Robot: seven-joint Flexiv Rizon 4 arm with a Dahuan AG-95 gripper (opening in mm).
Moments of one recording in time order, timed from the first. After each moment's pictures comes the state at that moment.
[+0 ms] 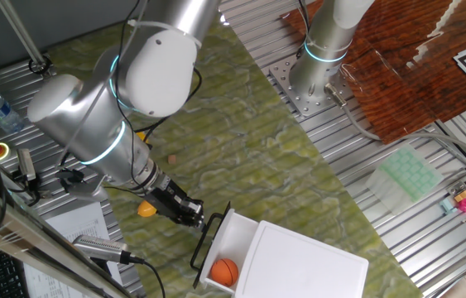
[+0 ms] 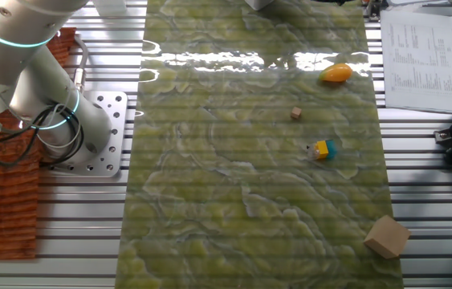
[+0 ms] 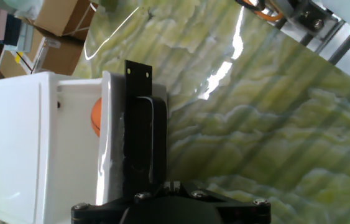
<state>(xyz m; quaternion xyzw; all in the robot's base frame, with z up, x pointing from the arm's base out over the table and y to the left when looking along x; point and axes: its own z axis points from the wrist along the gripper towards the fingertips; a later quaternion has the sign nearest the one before) 0.562 0.308 0.142 0.34 -0.89 -0.30 0.08</state>
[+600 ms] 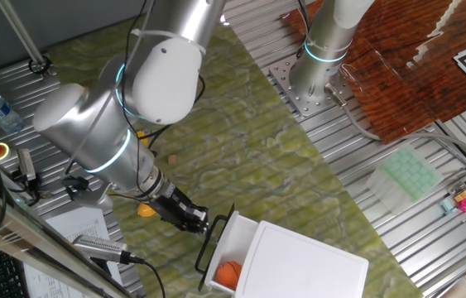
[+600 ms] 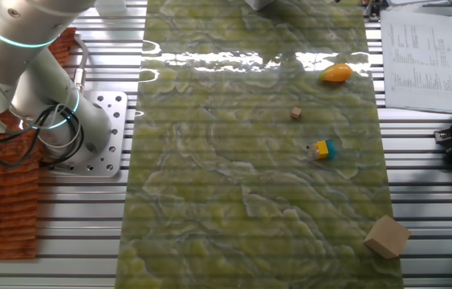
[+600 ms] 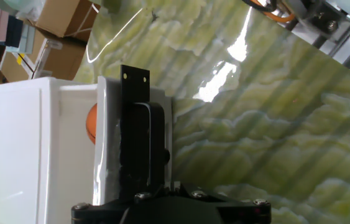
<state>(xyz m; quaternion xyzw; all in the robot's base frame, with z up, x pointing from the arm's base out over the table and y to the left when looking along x) 0.558 0.326 0.141 0.34 -0.89 -0.31 0.08</state>
